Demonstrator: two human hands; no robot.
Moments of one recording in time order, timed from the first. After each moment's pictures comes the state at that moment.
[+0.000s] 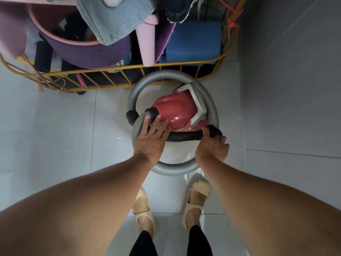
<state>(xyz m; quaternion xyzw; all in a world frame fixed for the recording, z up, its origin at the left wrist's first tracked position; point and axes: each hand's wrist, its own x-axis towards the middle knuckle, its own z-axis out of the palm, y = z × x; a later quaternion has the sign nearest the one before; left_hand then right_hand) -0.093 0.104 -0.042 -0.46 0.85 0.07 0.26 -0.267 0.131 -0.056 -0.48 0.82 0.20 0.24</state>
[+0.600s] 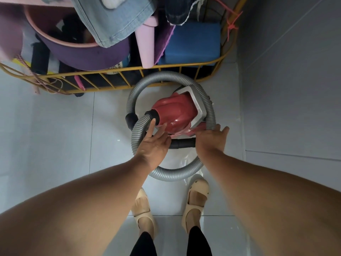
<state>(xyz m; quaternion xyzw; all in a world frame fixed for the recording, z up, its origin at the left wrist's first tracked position) -0.095 0.100 -0.046 -0.37 0.88 0.05 0.29 -0.269 0.107 -0.052 -0.63 0.72 0.29 0.11</state>
